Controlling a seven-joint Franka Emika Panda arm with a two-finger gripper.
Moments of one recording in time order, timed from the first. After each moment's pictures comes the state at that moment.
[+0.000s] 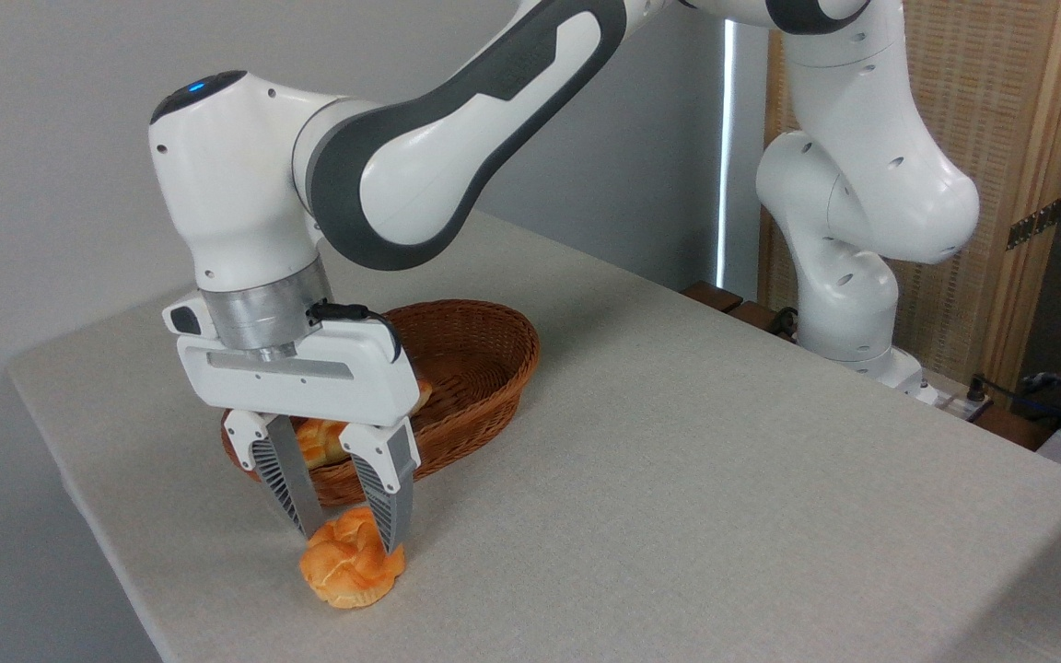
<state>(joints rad) -0.04 0.30 -0.11 -1.67 0.16 1.97 0.11</state>
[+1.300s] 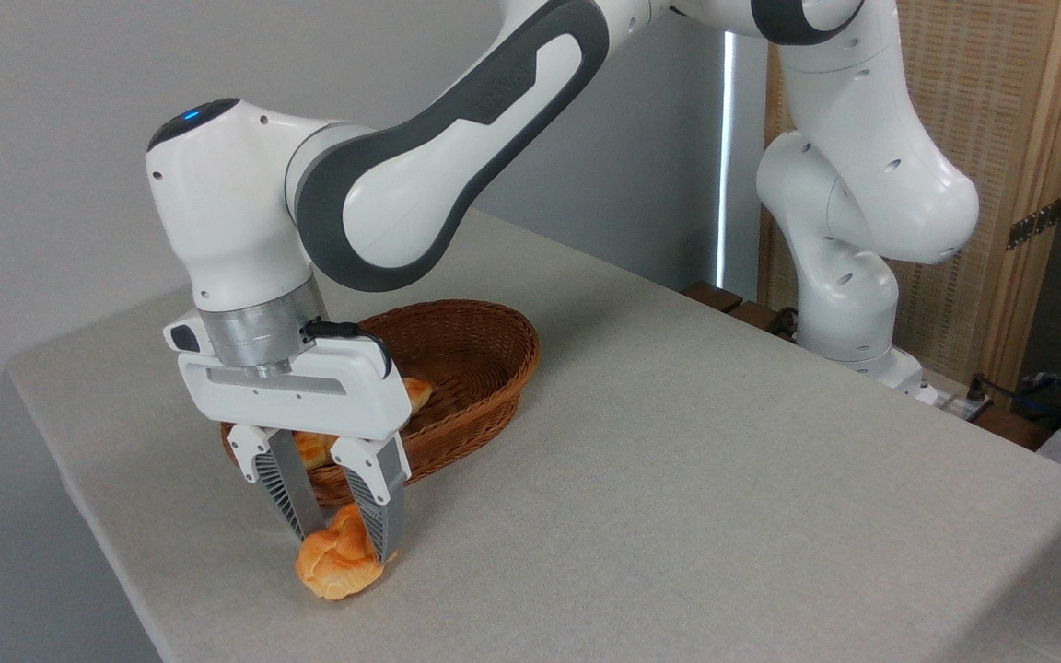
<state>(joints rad) -0.05 0.33 -0.12 -1.67 0.19 1.99 0.09</state>
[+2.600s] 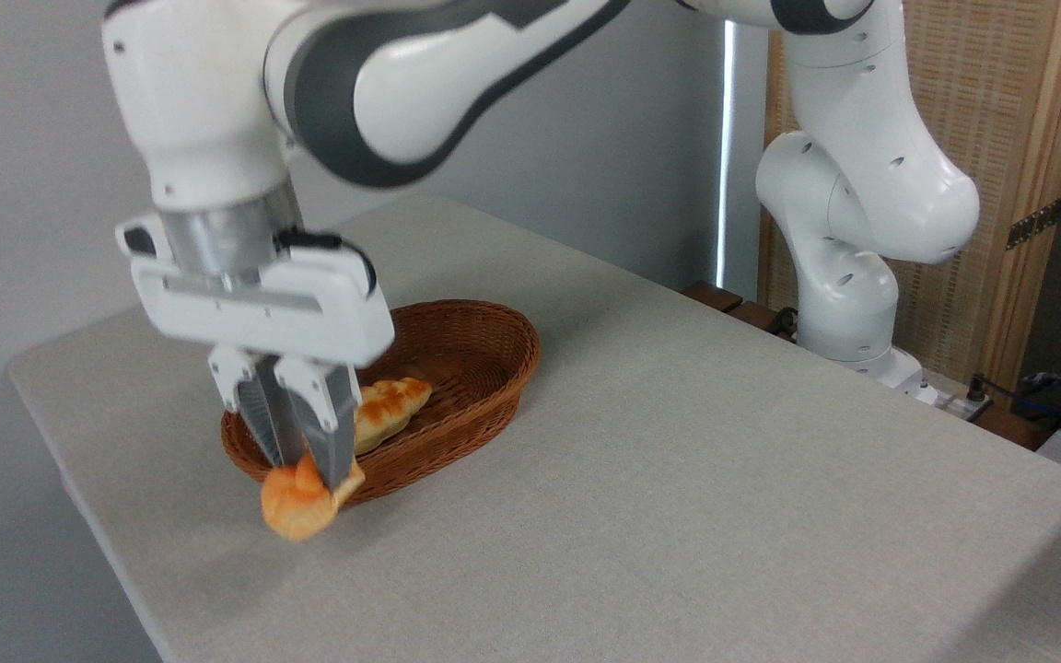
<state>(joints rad) -0.03 0.29 -0.09 -1.48 0.06 1.81 0.20</state>
